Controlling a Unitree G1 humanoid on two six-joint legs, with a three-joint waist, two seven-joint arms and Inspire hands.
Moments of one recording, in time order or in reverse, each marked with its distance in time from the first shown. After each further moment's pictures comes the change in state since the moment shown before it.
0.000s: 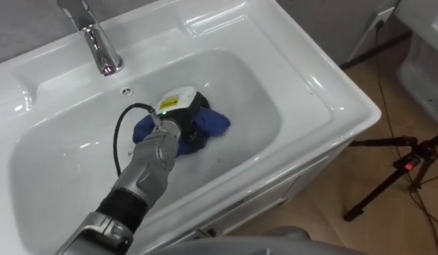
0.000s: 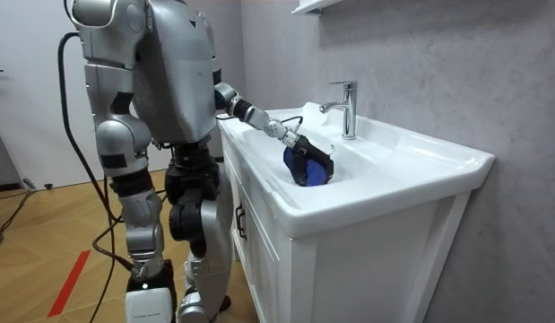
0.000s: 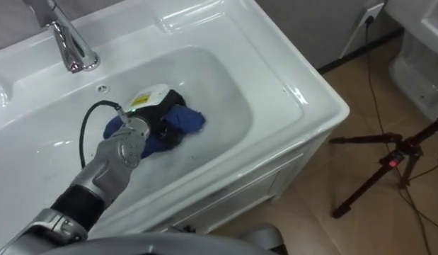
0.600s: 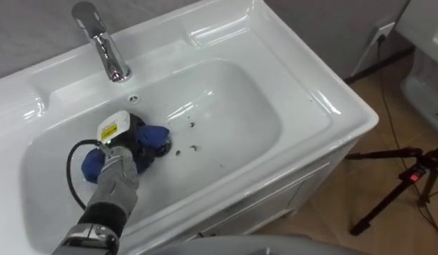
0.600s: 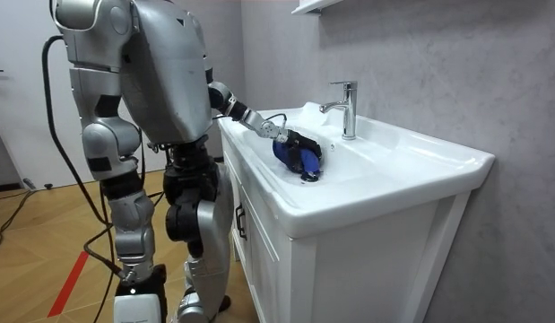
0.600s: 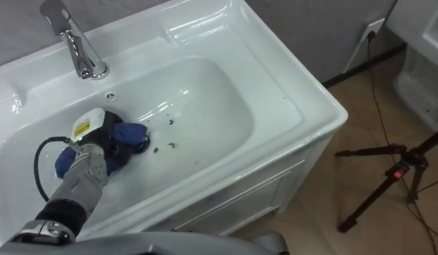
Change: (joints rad) left arm 0.035 -0.002 0.322 0.300 -0.050 -0.031 0.276; right arm 0.054 -0.006 -0.119 -0.044 -0.029 0.039 -0.017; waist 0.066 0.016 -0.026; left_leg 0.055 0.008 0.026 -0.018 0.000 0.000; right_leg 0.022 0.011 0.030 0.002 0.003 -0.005
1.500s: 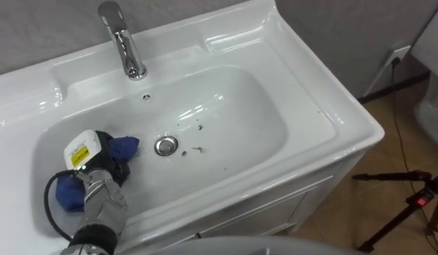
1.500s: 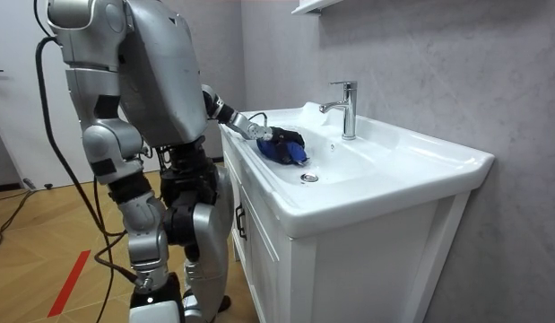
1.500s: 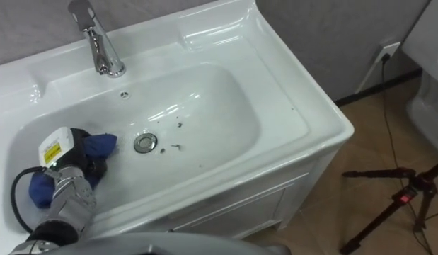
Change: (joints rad) left arm 0.107 0.005 0.085 0.019 0.005 -0.002 0.190; right arm -0.018 0.004 -0.065 -0.071 -0.125 0.081 0.032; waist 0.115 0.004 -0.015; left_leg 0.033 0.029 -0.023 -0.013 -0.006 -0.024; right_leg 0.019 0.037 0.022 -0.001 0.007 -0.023
